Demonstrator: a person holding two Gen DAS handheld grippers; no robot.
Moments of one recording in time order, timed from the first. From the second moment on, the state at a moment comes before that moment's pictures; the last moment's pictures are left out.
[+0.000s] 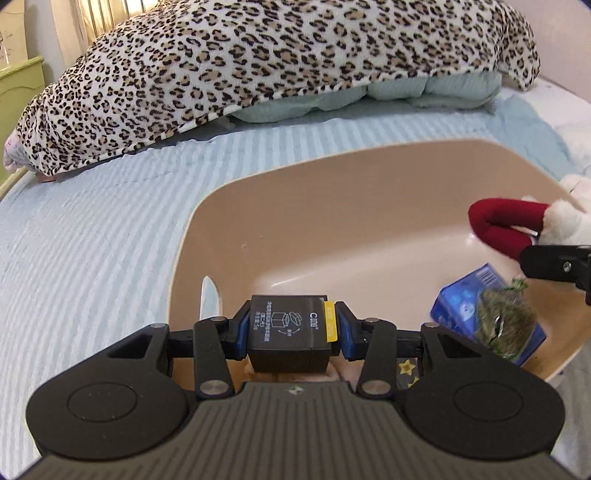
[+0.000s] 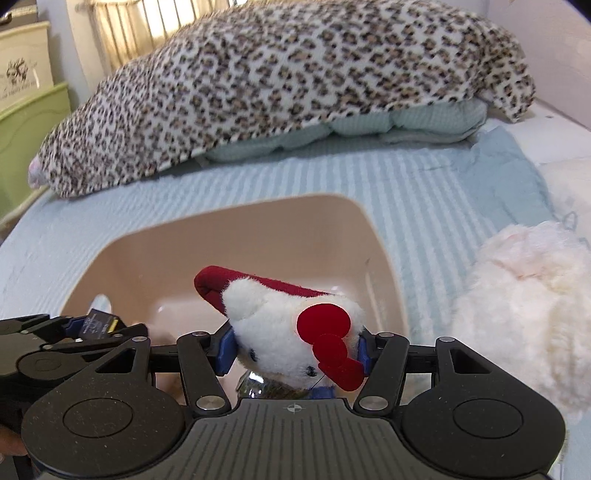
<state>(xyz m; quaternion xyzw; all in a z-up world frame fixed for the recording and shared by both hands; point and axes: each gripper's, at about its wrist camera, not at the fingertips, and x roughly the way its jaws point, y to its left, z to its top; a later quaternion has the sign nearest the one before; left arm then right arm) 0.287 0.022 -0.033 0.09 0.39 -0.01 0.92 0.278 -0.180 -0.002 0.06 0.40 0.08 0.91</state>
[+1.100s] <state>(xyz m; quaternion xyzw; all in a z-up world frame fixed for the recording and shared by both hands) 0.166 0.027 -0.014 0.07 0.43 -0.03 0.90 0.160 -0.207 0.016 0.02 0.40 0.07 0.91</state>
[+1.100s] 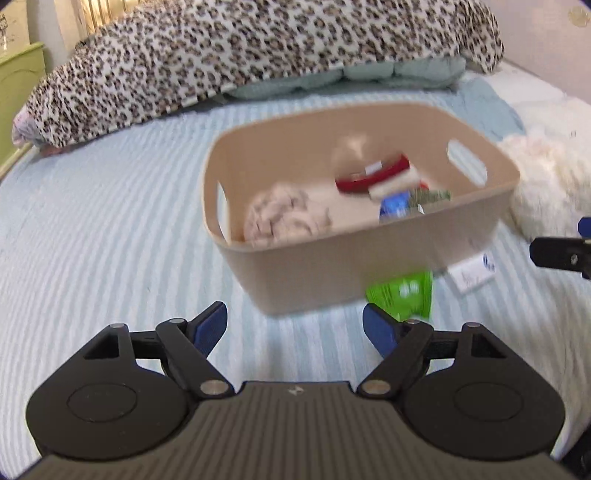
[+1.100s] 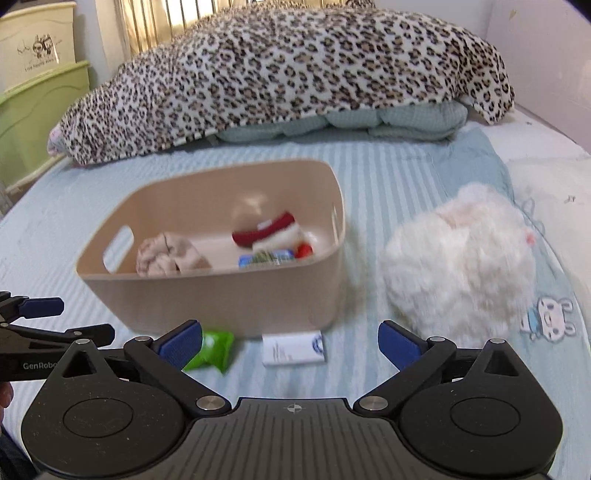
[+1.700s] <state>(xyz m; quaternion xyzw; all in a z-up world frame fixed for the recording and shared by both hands) 0.181 -0.009 -0.078 0.06 0.48 -0.04 0.88 0.173 -0.227 -0.058 0.04 0.47 0.05 0.88</state>
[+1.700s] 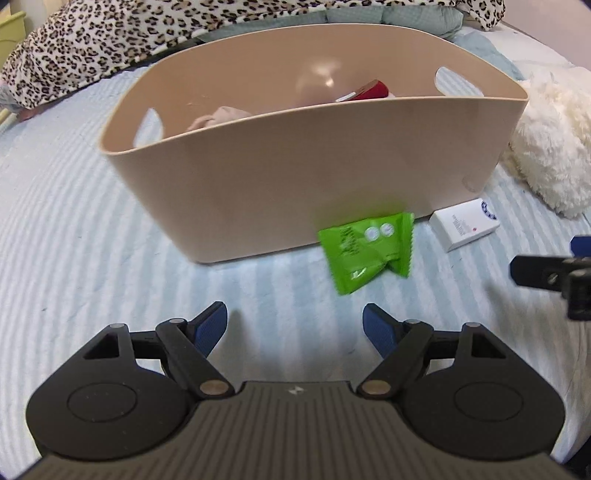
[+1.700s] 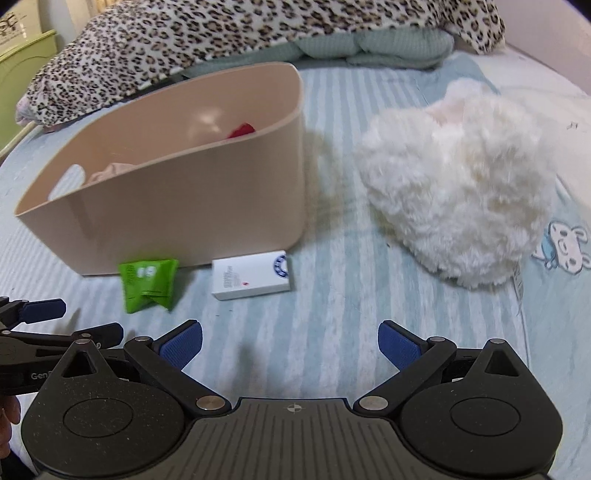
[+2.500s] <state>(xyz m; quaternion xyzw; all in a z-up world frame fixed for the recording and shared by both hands) 0.224 -0.021 -0.092 -0.01 0.48 -0.04 0.87 0.209 -0.221 -0.091 0.04 0.49 0.04 0.87</state>
